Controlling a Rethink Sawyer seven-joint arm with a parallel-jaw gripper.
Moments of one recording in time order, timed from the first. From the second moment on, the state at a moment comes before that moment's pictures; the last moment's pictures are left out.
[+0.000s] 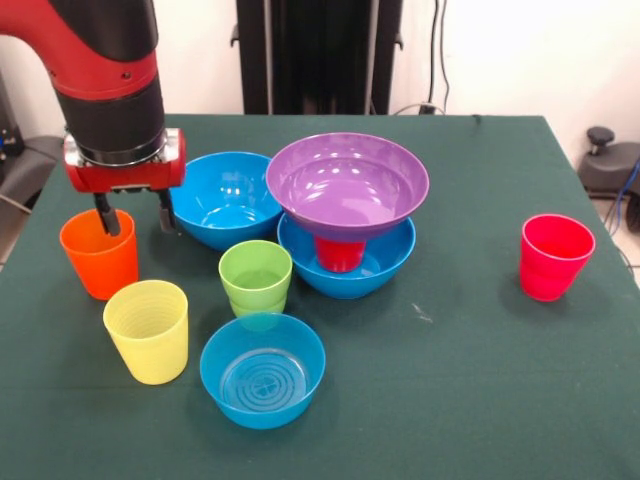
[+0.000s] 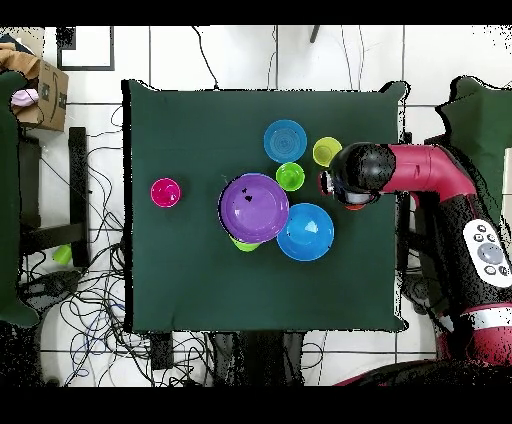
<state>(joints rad) -0.83 -0.48 0.62 1.35 -0.73 1.05 1.60</state>
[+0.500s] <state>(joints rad) -0.83 -0.44 0.62 1.35 -0.73 0.98 1.60</state>
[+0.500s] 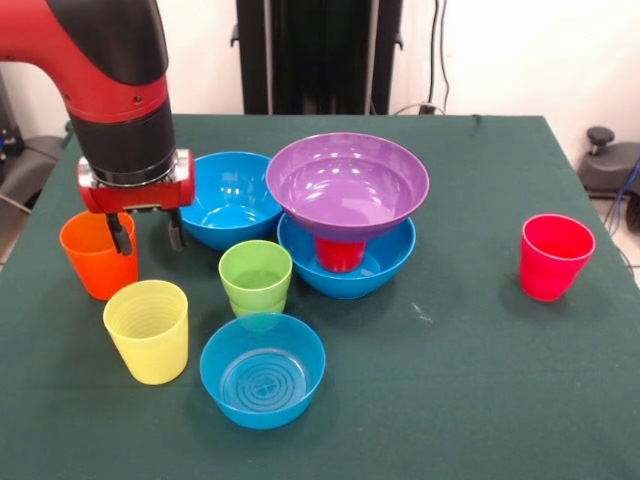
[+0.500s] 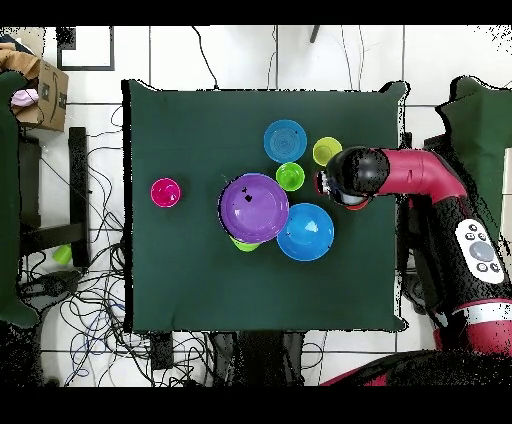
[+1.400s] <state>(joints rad) -0.84 -0.45 0.61 1.36 -0.73 0.96 1.60</state>
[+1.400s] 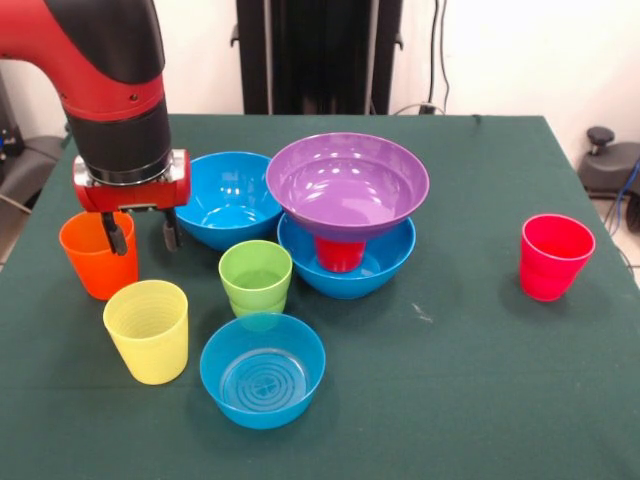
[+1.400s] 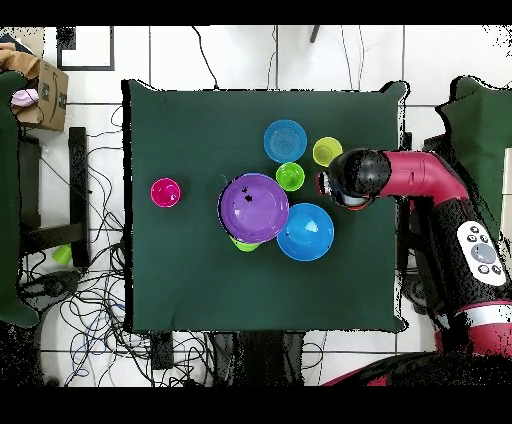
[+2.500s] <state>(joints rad) -0.84 -0.47 0.60 1.38 -0.72 0.96 1.60</state>
